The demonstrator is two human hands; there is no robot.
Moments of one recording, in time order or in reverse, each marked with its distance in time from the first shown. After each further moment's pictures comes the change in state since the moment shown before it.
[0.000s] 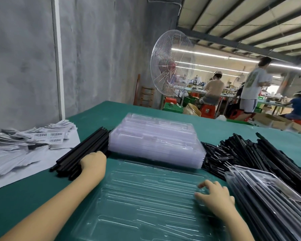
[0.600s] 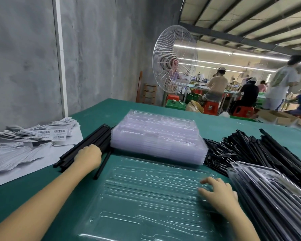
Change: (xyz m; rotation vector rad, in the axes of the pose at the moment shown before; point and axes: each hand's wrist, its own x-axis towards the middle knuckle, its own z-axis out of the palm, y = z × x) left_hand 0.011 -0.028 -0.005 -0.389 -0.097 -0.079; right_hand -0.008 0.003 -0.003 0.002 0.012 -0.051
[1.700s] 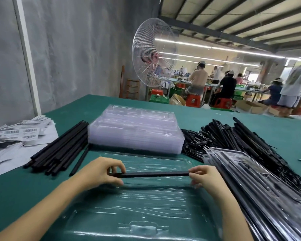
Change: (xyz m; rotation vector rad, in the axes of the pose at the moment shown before) left_hand -0.070 0.037 0.022 -0.437 -0.183 0.942; right_hand -0.014 0.018 -0.030 0.892 -0.030 0.117
